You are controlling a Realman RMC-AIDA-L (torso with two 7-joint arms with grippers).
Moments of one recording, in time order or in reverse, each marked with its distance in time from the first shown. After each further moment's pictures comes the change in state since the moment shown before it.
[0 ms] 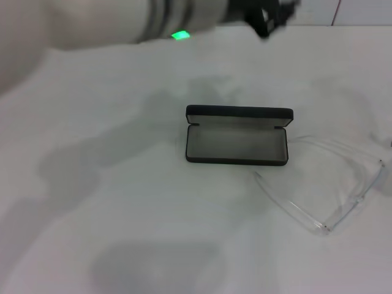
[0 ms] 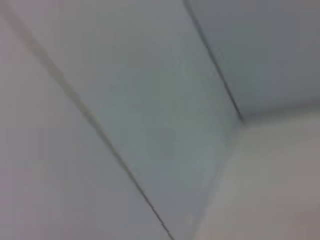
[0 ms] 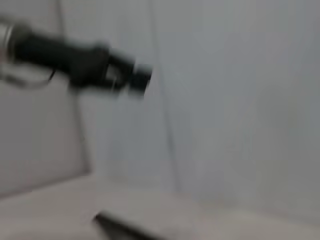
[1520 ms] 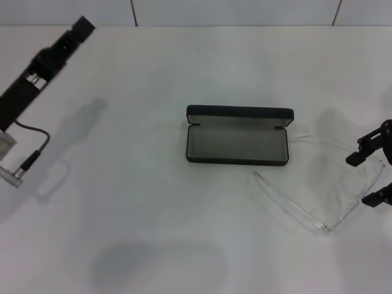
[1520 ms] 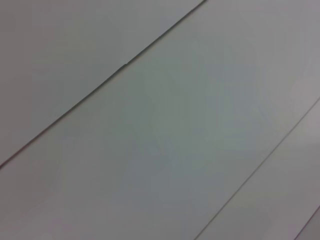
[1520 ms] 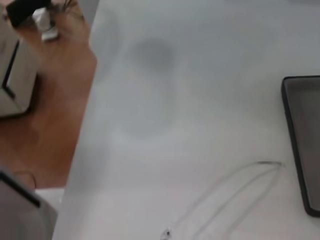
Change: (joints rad) left arm 0.217 0.007 -0.785 -1.241 -1.545 0.694 0.852; right arm 0.763 0.043 -0.003 0.354 -1.189 -0.097 0.040
